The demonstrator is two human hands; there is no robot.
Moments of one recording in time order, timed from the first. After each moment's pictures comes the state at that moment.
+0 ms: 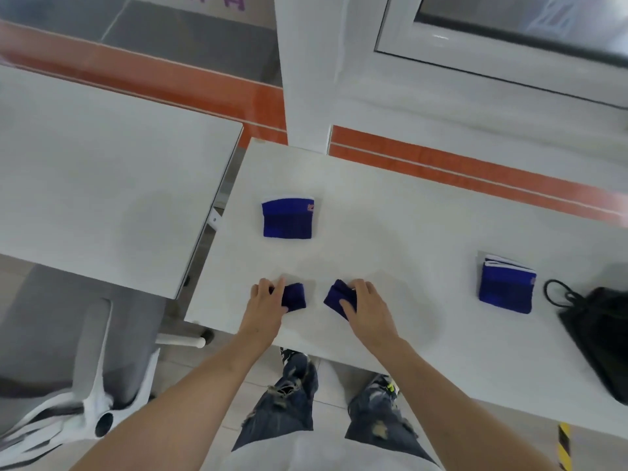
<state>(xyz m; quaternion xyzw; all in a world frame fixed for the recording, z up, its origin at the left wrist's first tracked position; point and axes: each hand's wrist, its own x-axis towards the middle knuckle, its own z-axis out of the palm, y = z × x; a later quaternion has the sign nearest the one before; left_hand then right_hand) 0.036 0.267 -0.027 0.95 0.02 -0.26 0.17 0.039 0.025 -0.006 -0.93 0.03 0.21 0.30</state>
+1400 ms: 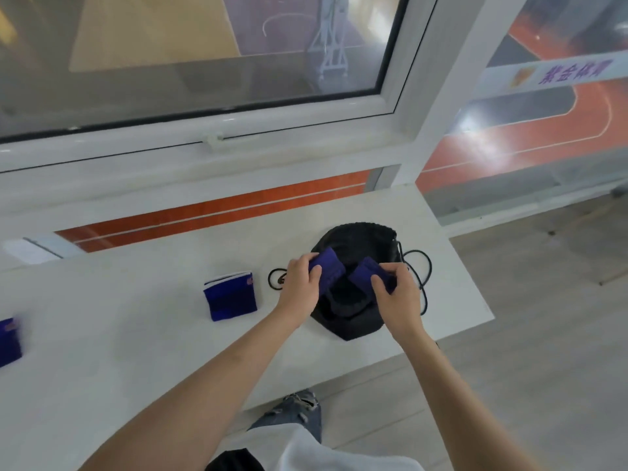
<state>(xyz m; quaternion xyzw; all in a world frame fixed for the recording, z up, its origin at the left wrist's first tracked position) 0.004 -0.404 0.122 0.85 -0.16 -0.21 0.46 -0.124 -0.567 0.132 -0.79 0.35 -0.15 0.47</state>
